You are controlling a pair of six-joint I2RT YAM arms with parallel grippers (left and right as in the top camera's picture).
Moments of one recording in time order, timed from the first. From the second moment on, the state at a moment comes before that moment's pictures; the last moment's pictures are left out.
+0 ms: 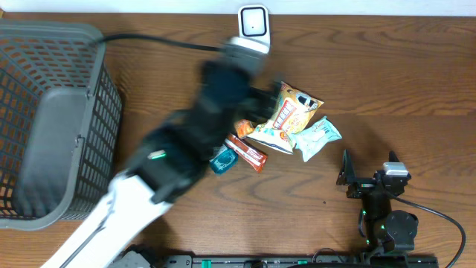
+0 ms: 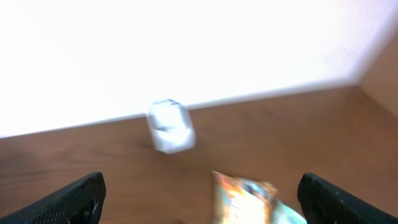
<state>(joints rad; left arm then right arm) -0.72 1.27 1.45 -0.54 -0.33 -0.23 0.01 0.01 0.01 -0.07 0.02 0.07</state>
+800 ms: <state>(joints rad) -0.06 0.99 1.45 -0.24 -0.40 -0.03 0.01 0.01 0.01 -0.07 0.02 0.07</state>
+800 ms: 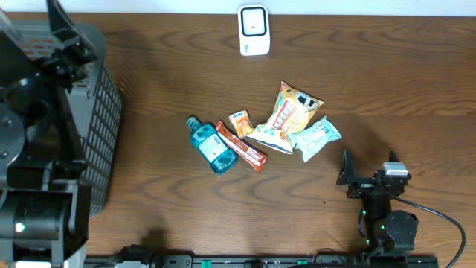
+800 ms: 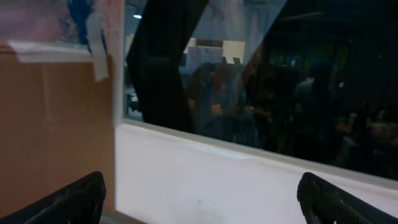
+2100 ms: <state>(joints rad) -0.05 0.26 1.10 -0.47 -0.05 -0.20 0.01 0.01 0.01 -0.07 0.02 0.07</state>
